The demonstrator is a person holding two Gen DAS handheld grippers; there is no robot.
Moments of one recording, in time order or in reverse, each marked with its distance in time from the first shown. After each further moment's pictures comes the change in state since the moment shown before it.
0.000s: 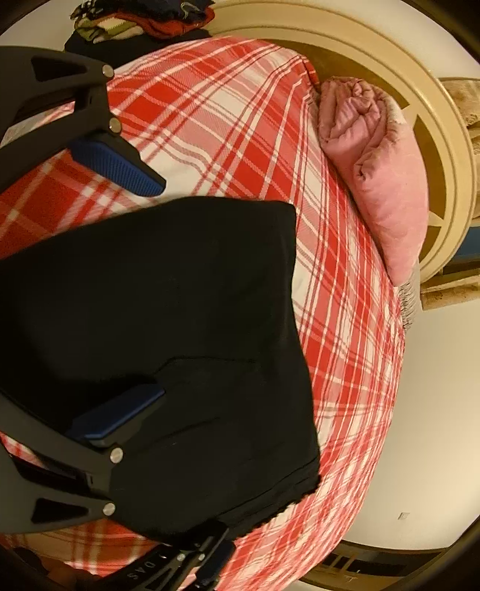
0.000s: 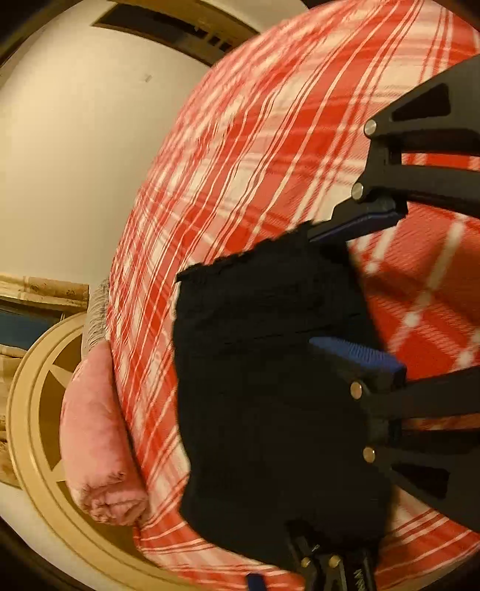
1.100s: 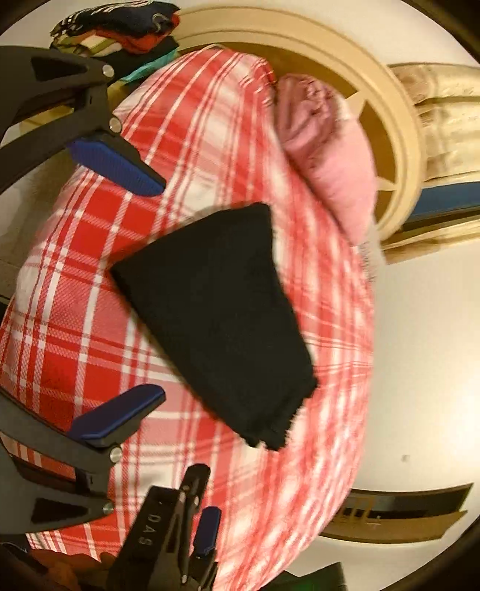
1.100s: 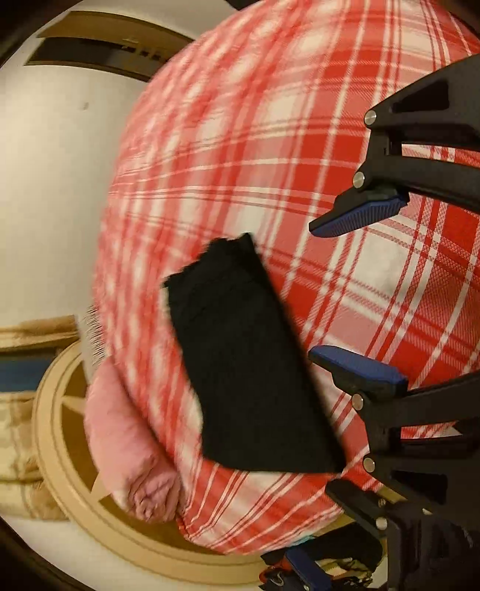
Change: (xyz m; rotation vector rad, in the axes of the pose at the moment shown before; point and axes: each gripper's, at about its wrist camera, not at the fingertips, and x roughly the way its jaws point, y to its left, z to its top) left arm -0.133 -0.006 -0.057 0.138 -0.148 -0.108; right arm -0.139 0.008 -0.018 0.224 0.066 0.059
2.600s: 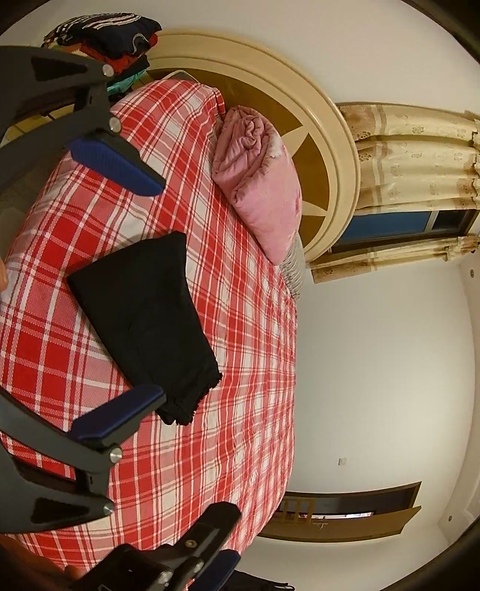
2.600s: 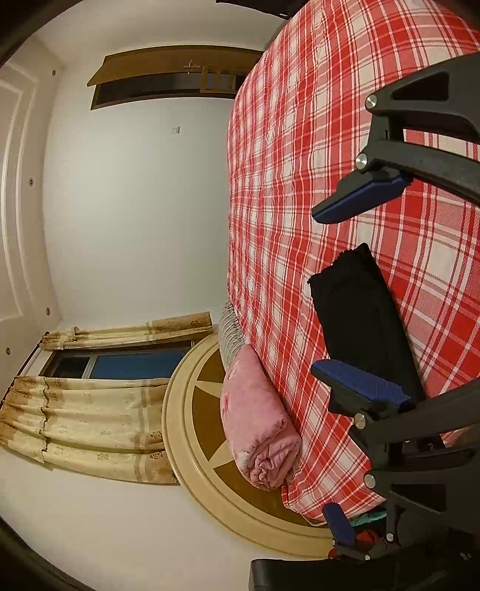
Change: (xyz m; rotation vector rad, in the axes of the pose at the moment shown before) left arm -0.081 0.004 0.025 -0.056 -0.268 0.049; right arm -0.130 -0.004 -0.005 0.073 -0.513 0.026
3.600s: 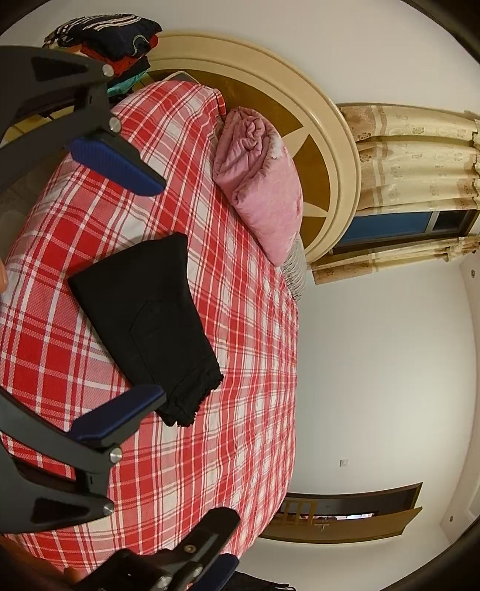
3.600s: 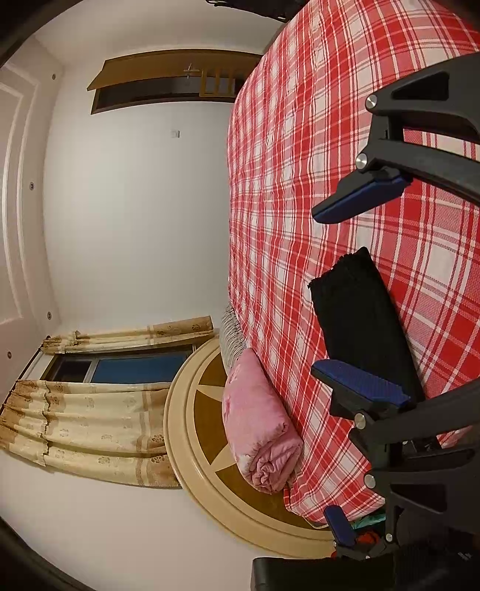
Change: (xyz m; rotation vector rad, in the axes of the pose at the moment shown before) left arm 0.000 0.004 0.000 0.001 0.005 0.002; right arm -0.003 0.000 -0.001 0.004 -0.004 -0.018
